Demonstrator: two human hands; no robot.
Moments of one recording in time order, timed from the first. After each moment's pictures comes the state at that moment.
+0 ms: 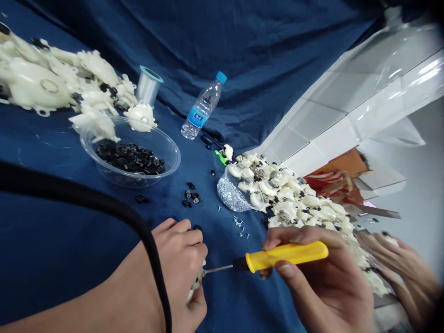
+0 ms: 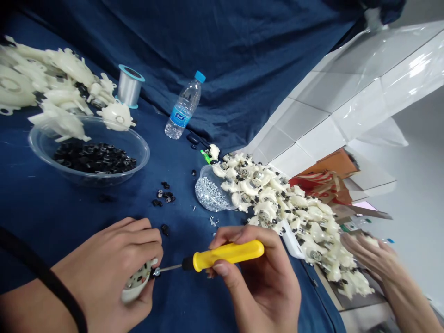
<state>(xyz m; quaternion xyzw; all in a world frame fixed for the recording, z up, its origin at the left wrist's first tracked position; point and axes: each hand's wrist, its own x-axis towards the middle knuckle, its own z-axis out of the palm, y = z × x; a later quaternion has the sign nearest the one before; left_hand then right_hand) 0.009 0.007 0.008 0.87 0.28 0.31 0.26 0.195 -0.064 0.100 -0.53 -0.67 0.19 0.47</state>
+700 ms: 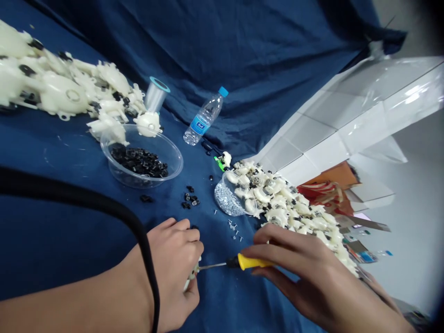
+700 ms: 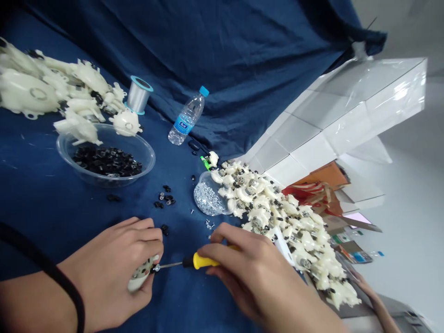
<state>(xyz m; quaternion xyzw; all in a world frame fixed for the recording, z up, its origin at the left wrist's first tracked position) 0.004 0.007 0.030 0.88 0.31 0.23 0.29 0.199 -0.048 0.174 -0.49 -0.87 0.06 -0.05</state>
